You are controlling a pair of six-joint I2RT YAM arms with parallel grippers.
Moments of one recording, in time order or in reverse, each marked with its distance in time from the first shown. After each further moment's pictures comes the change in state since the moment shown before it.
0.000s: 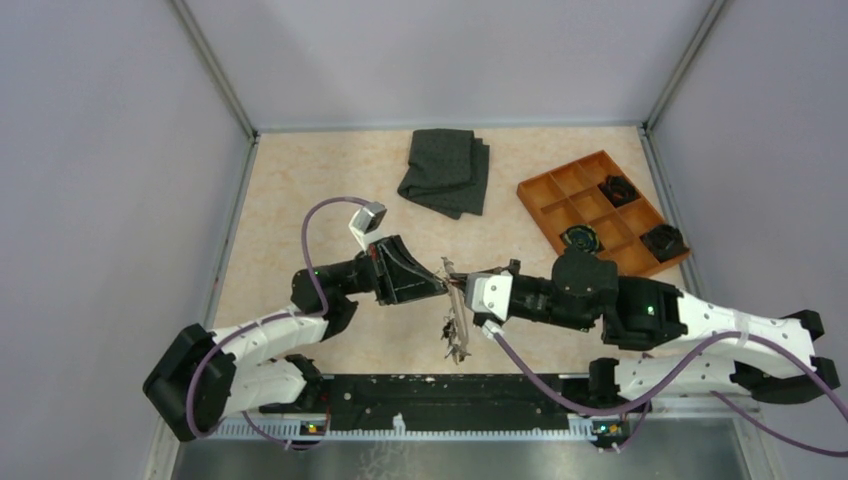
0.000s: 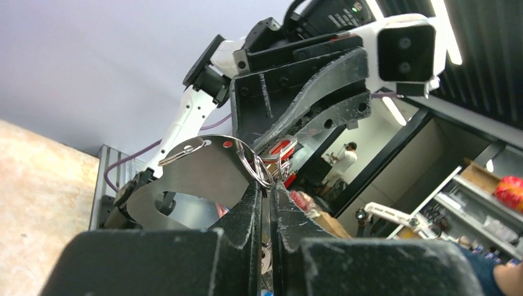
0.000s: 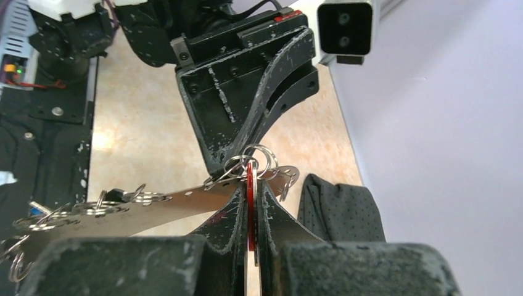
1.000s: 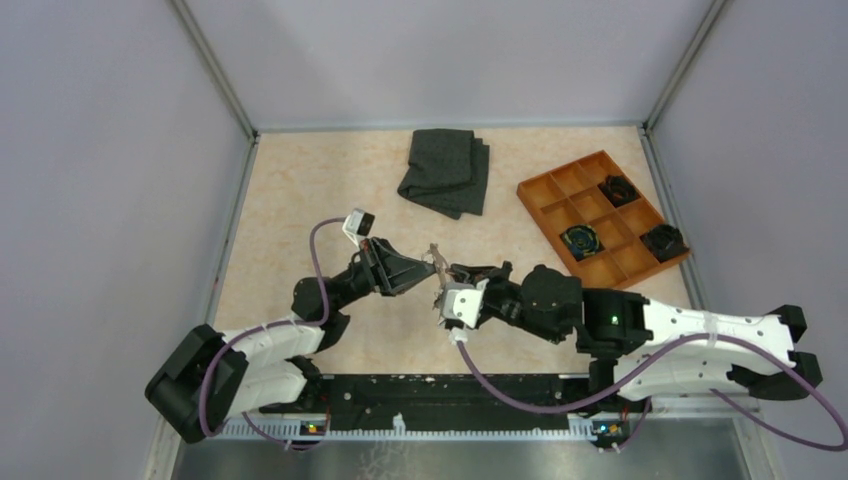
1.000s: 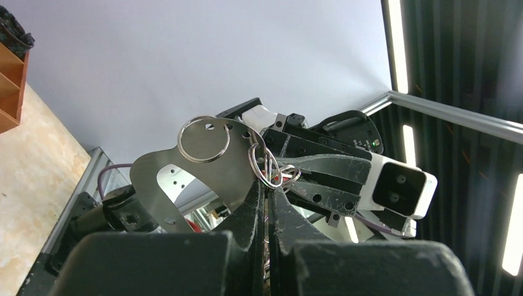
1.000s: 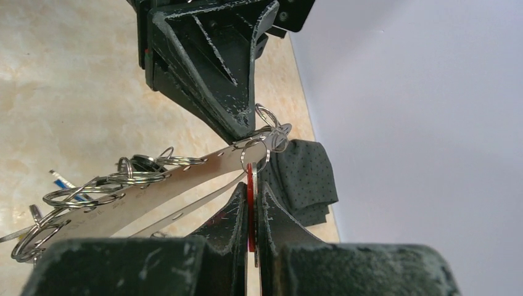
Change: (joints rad) left arm 0.080 0.018 -0.189 -0.001 -0.244 -0.260; right arm 0.023 0.029 -0.162 0.130 0.254 -0.143
